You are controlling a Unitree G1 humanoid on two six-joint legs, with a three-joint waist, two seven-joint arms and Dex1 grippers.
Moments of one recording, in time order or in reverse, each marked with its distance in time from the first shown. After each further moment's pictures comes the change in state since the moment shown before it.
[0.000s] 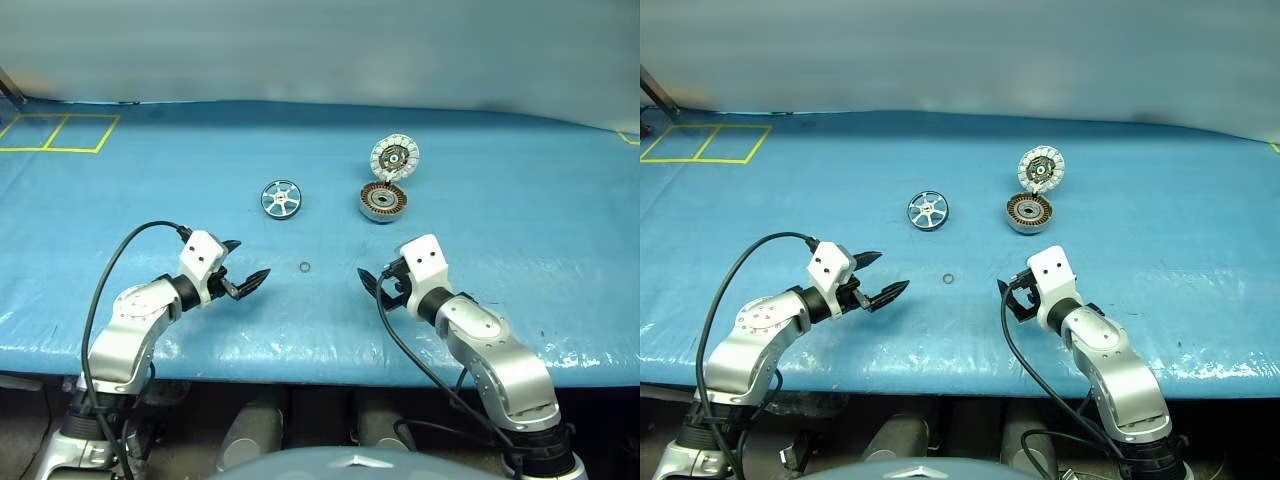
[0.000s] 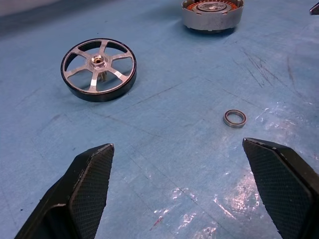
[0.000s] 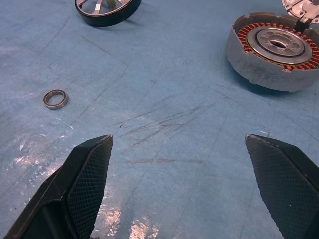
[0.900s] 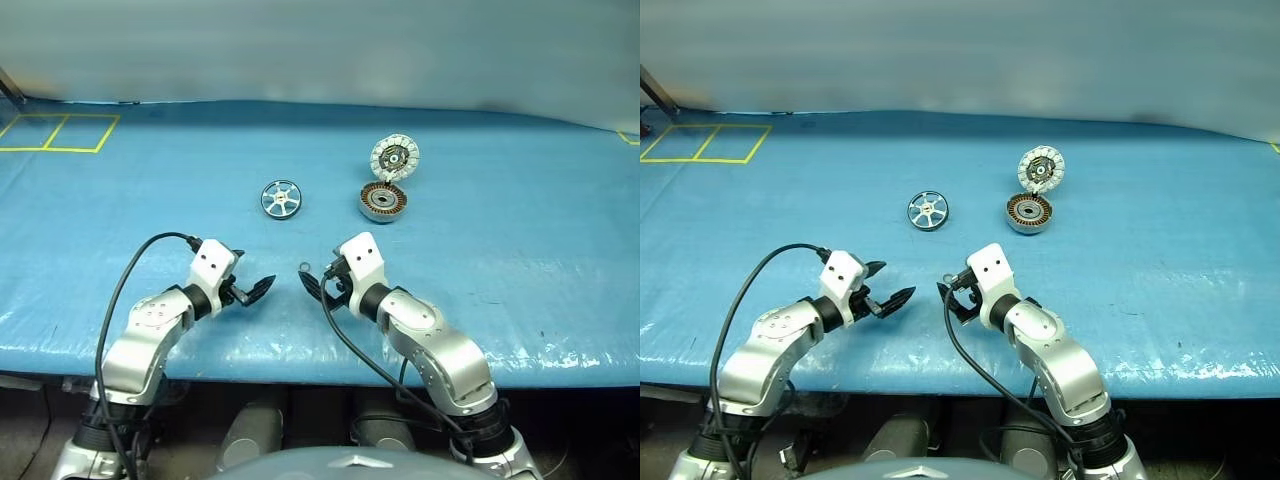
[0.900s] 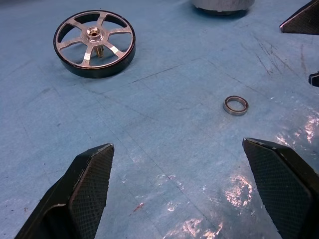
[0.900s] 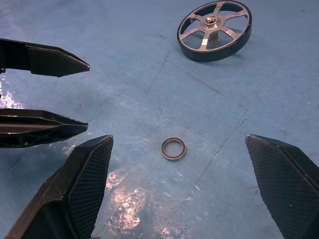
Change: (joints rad) left arm 0.038 -0.047 -0.043 -0.045 0.031 0.072 0.104; right arm -0.114 0.176 0.206 0.090 0.002 -0.008 -0.025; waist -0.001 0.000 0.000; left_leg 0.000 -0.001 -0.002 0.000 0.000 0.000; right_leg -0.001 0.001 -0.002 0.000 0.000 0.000
